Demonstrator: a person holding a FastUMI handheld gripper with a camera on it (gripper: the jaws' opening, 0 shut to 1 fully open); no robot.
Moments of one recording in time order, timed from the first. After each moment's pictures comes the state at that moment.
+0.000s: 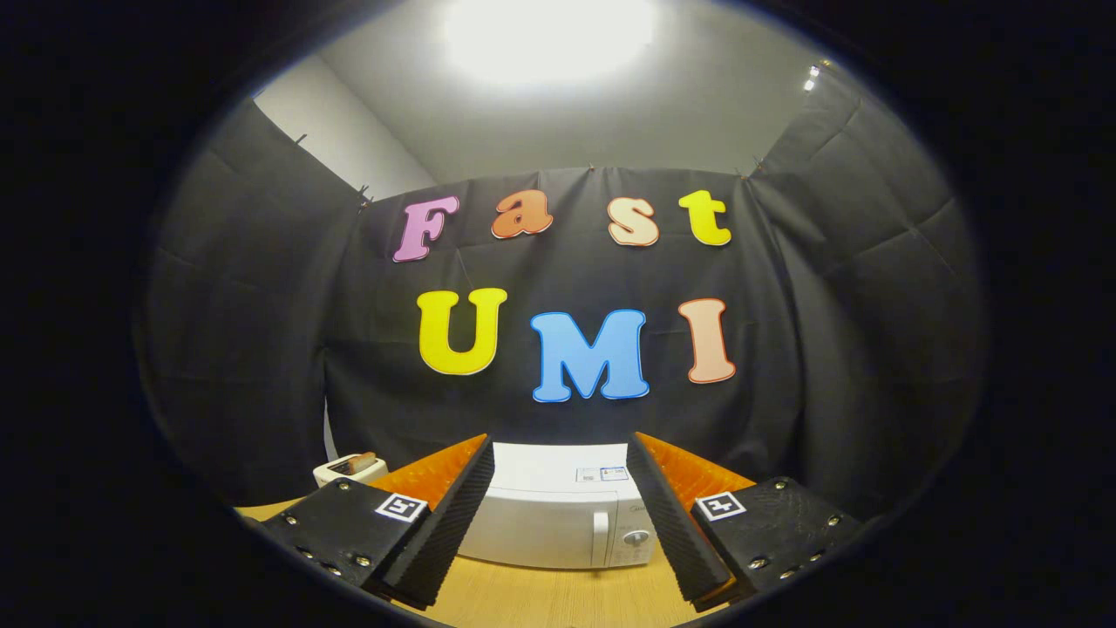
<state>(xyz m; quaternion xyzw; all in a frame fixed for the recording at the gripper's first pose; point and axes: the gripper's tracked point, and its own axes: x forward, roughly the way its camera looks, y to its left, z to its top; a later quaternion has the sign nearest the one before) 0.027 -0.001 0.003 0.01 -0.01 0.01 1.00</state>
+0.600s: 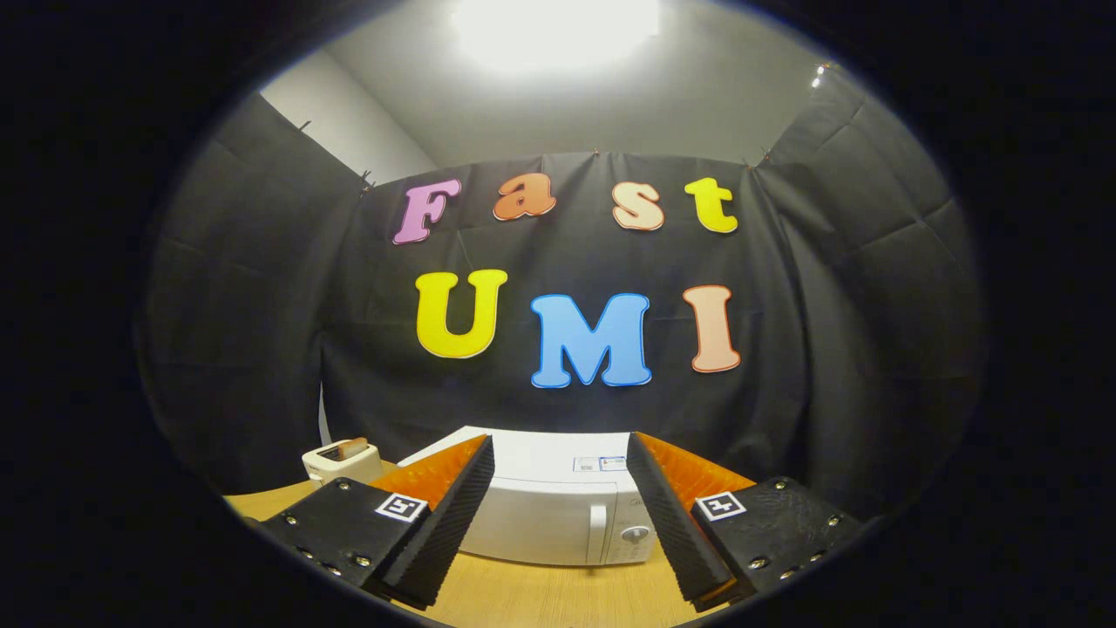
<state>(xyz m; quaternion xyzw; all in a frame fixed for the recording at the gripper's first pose) 0.052 -0.010 -0.031 0.00 0.02 0.01 1.00</state>
